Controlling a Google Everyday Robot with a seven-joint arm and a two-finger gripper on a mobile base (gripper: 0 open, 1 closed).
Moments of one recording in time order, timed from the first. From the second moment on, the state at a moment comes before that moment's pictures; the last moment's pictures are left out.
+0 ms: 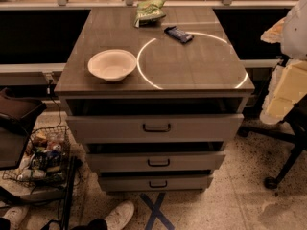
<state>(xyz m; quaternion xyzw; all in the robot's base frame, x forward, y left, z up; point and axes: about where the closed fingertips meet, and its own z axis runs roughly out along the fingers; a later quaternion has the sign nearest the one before) 0.438 -0.215 0.982 -0.60 0.78 -0.04 0.17</state>
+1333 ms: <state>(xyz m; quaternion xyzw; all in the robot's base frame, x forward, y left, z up) 0.530 -0.280 0.962 -0.44 0.82 0.01 0.36</state>
